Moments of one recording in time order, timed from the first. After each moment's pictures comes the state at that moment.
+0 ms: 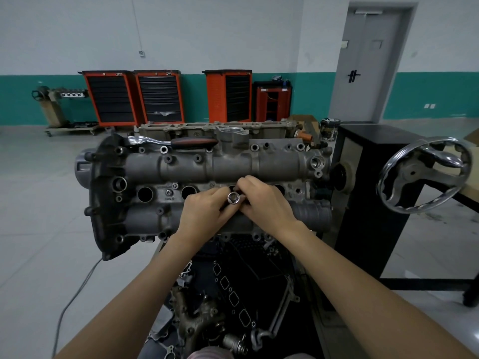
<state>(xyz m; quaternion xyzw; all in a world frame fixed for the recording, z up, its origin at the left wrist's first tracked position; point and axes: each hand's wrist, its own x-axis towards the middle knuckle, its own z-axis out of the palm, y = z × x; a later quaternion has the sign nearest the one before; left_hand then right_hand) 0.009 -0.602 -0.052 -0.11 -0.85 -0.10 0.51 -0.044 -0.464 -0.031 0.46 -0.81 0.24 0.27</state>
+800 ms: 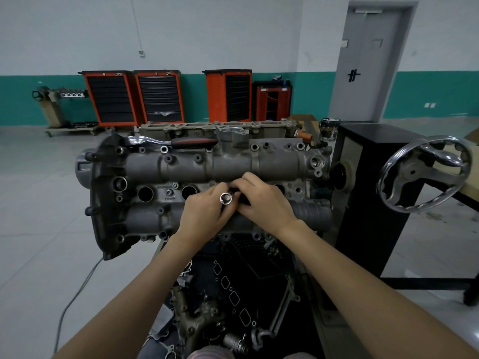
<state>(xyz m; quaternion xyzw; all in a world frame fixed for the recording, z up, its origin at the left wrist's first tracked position) 0.013 -0.599 -0.050 -0.10 -0.86 -0.09 0.49 -0.041 -0.462 -0.030 0.48 -0.79 0.26 0.28</state>
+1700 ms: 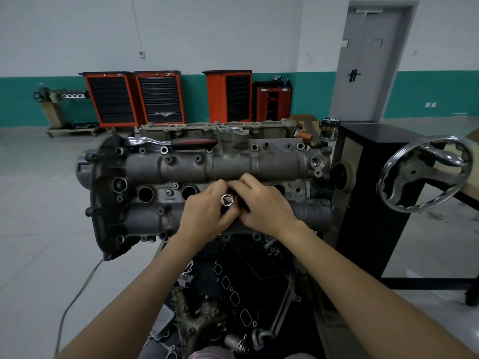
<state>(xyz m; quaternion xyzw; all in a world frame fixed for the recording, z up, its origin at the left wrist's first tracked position) 0.016 -0.598 -0.049 -0.09 -0.86 -0.11 0.48 -0.040 -0.461 -0.031 0.50 -0.80 0.20 0.28</state>
